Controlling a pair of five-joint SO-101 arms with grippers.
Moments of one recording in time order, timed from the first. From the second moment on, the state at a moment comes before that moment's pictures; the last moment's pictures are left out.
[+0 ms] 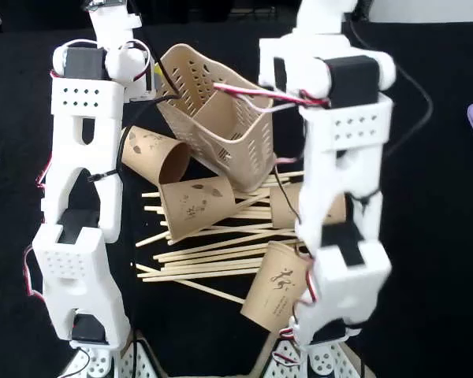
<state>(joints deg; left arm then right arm) -1.8 23.6 -49.5 87.3 4.6 -10.4 13.1 -56.3 99.4 -8.0</state>
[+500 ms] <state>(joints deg) -1.7 23.6 -49.5 87.7 4.6 -14.5 -5.3 -7.3 77.9 -13.6</state>
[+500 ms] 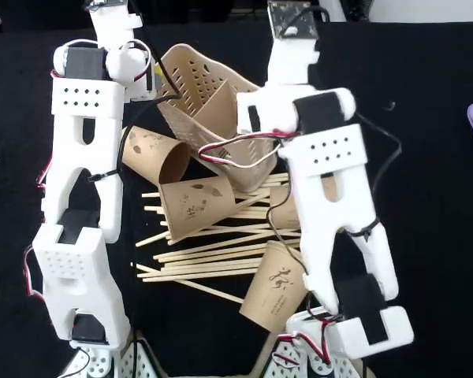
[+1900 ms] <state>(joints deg) -1.1 27.7 -53.6 89.3 4.4 -6.9 18.9 -28.5 73.0 1.9</state>
